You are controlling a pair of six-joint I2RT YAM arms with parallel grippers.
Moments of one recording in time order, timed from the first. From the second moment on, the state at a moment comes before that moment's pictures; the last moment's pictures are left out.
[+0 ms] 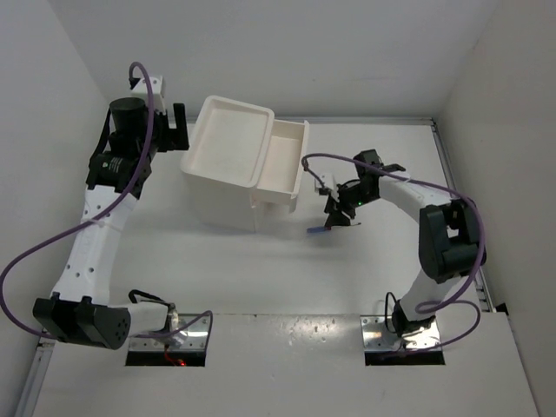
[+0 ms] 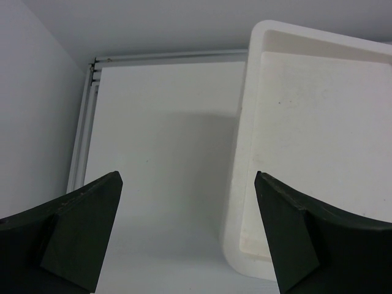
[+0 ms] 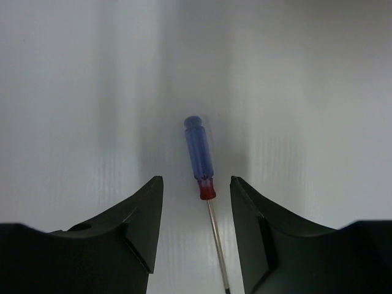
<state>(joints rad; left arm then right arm) -0.10 1.24 1.48 -0.55 -0.15 0.00 0.21 1.71 1.10 -0.66 -0.82 -1.14</state>
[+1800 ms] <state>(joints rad) -0.07 1.28 1.46 -0.55 -0.16 0.04 0.36 1.68 0.88 -0.63 -0.50 -1.43</state>
